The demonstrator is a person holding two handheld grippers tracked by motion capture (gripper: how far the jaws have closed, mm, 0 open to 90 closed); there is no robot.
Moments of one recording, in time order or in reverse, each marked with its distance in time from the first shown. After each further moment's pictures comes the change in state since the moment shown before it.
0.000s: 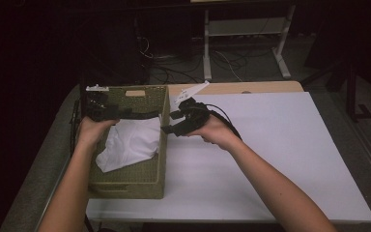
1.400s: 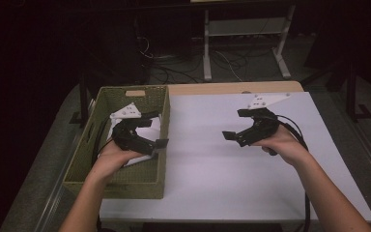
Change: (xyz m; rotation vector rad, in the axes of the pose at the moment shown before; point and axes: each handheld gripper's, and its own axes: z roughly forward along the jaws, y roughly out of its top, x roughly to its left) left arm -0.135 -0.023 -0.023 -0.071 -0.346 0.247; right arm -0.026 -0.100 -0.133 -0.102 -0.202 0.111
